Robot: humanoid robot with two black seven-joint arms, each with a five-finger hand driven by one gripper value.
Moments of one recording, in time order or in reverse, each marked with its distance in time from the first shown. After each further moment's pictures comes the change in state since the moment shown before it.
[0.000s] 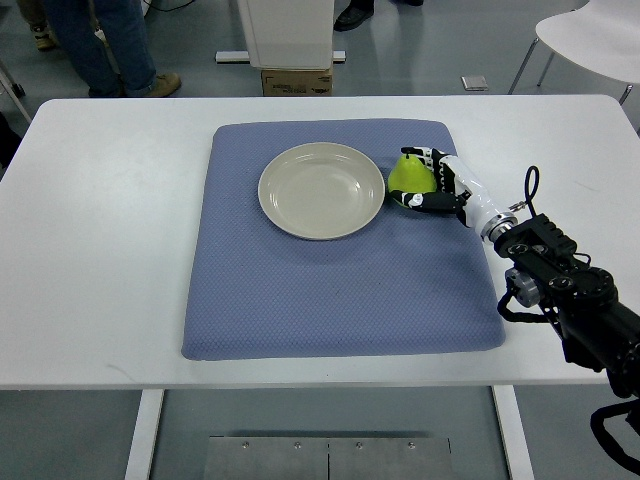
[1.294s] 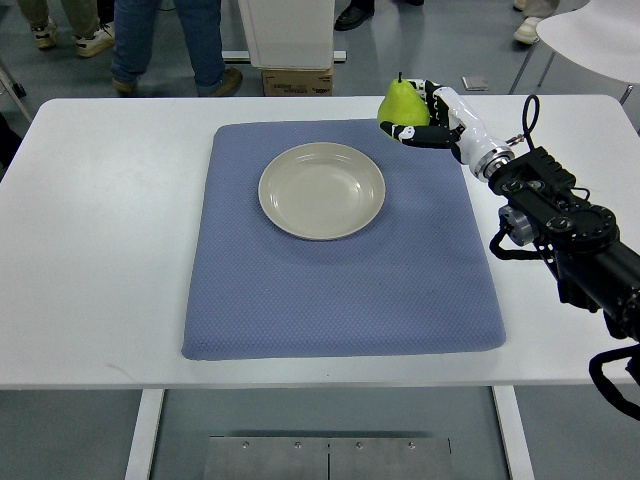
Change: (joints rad) left arm 0.000 0.000 0.000 0.000 0.000 0.000 0.000; right arm 0.199 0.000 -0.046 0.011 0.053 -0.037 -0.076
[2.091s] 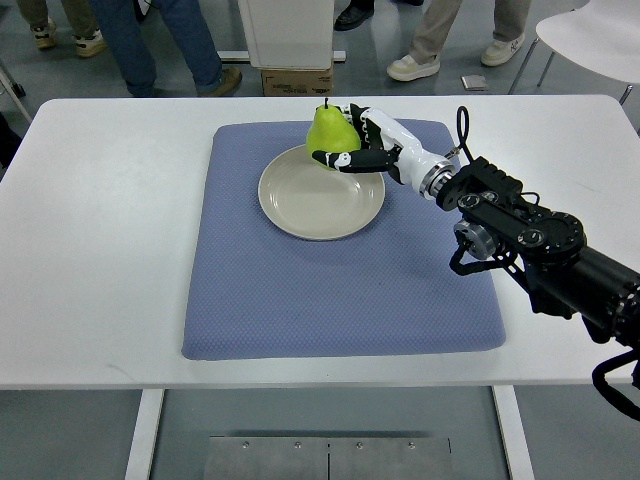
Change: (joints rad) left arm 0.000 0.000 0.000 0.000 0.000 0.000 0.000; right arm -0.018 0.000 -0.215 0.244 0.167 0.008 -0.033
